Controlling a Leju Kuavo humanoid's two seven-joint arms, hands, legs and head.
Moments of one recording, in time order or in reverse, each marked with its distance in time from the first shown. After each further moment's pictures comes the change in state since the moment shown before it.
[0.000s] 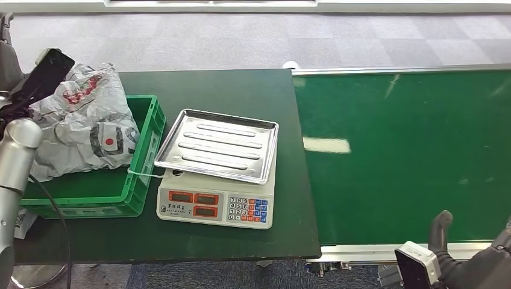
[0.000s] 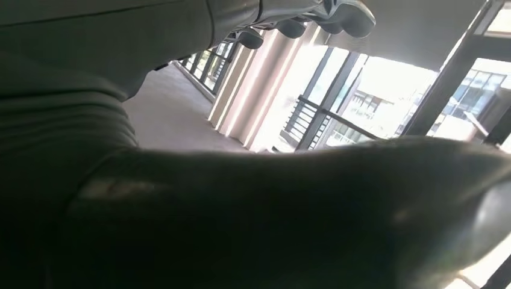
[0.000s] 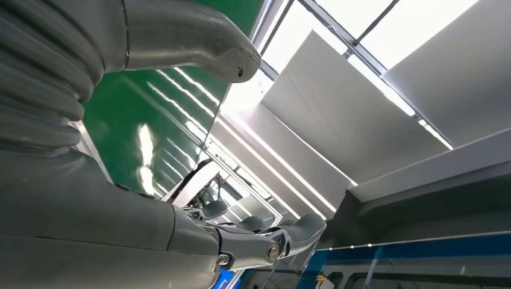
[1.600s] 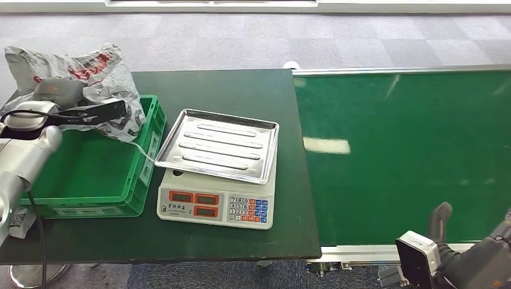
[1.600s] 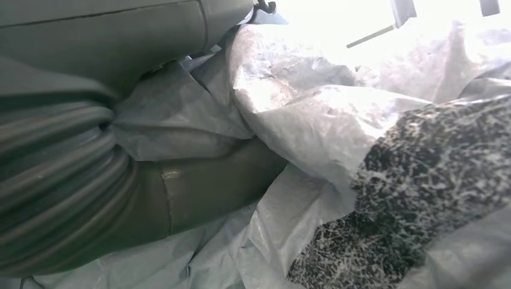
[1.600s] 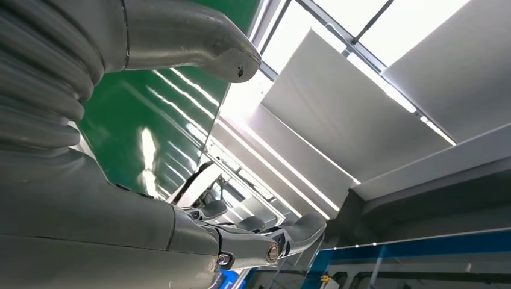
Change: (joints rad) left arm -0.173 0.005 -0.420 0.359 -0.265 -0.371 0.066; right arm -0.055 -0.010 0.000 0.031 0.000 0.000 0.022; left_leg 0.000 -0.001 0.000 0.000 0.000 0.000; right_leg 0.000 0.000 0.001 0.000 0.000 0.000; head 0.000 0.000
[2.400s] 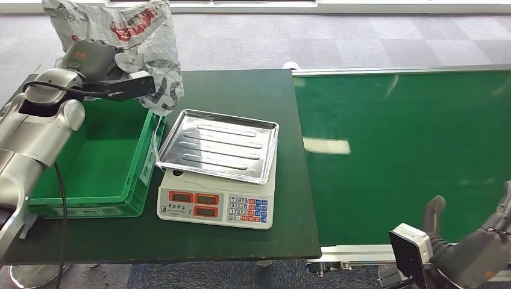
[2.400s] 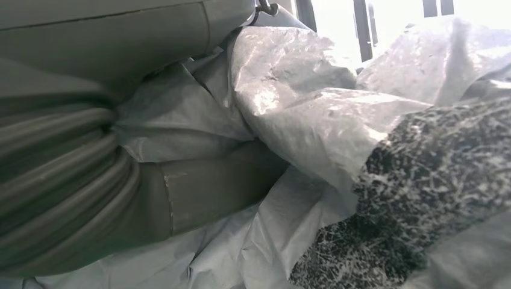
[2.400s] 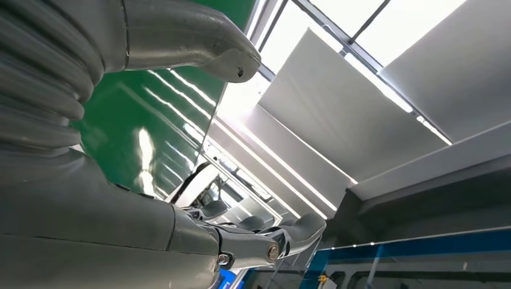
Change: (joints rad) left arm -0.067 -0.092 -0.026 -0.177 0.064 0.000 -0.097; right arm -0.037 0.005 0.017 0.020 0.036 0.000 0.019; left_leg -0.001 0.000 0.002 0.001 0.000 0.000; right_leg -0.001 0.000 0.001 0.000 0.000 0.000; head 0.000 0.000
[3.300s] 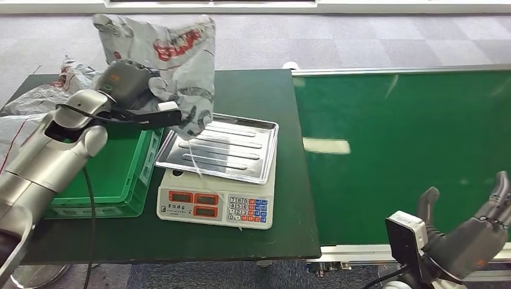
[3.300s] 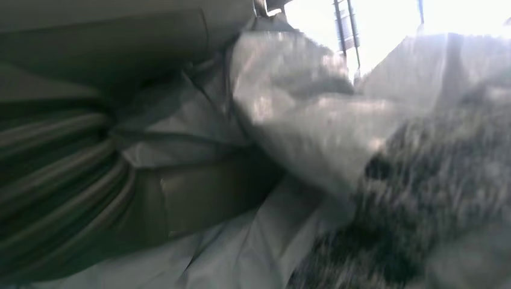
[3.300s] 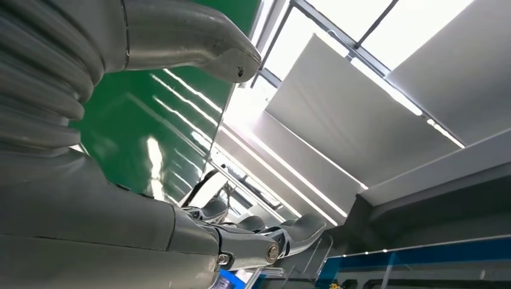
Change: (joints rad) left arm 0.120 0.044 -0.120 -0.296 0.075 -0.023 -0.014; right arm -0.039 -0.006 0.041 0.018 0.039 0.001 0.083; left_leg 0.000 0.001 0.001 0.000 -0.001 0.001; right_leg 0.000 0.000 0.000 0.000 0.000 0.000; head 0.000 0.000
